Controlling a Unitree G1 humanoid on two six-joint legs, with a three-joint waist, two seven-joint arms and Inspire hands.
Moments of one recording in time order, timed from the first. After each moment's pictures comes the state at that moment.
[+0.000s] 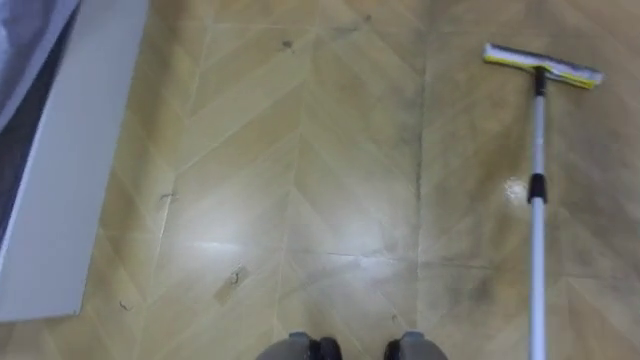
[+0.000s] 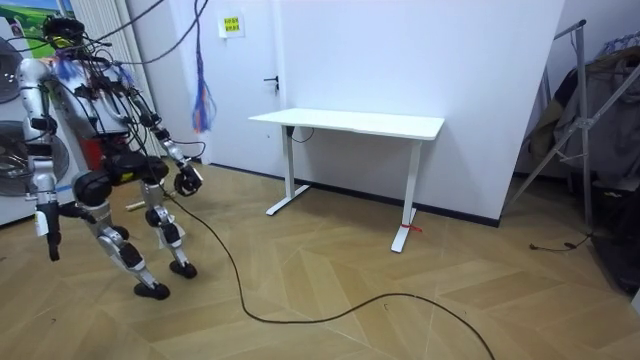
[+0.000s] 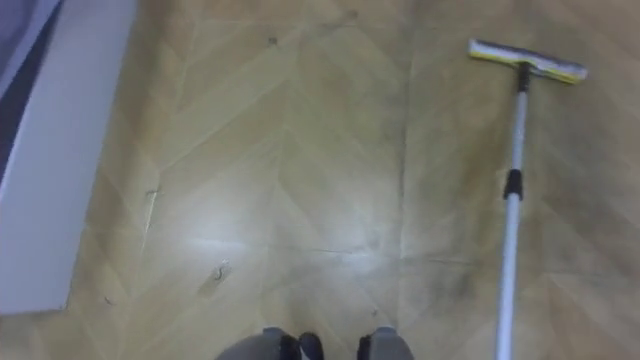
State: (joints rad) left arm 0.00 0.19 -0.06 1.28 -0.01 0.21 0.00; right arm -0.10 -0.33 0.09 1.49 0.32 0.24 -0.02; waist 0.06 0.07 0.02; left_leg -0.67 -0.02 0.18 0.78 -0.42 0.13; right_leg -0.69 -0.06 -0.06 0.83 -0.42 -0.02
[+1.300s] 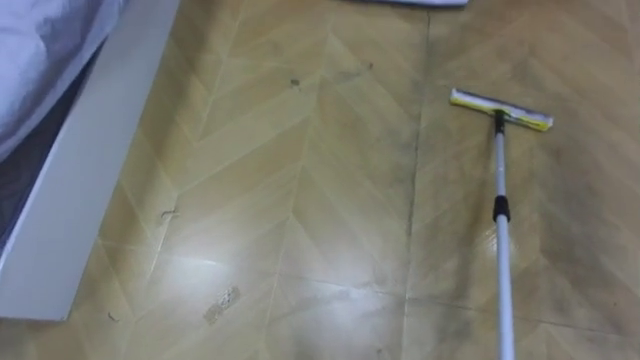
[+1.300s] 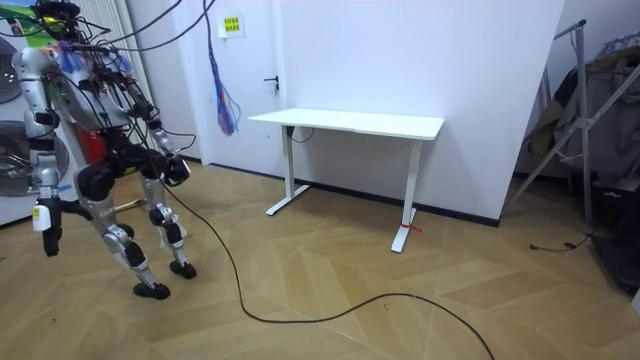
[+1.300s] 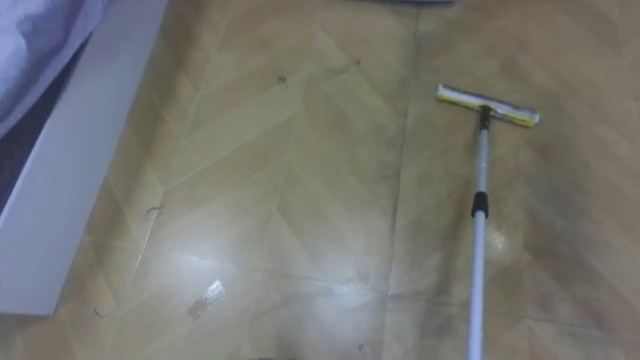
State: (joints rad) left arm 0.00 0.22 -0.05 1.28 -0.03 0.26 0.11; right arm -0.09 -0.30 0.17 1.48 0.44 0.24 0.07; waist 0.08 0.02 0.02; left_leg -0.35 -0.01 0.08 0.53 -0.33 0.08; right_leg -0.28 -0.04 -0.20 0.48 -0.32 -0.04
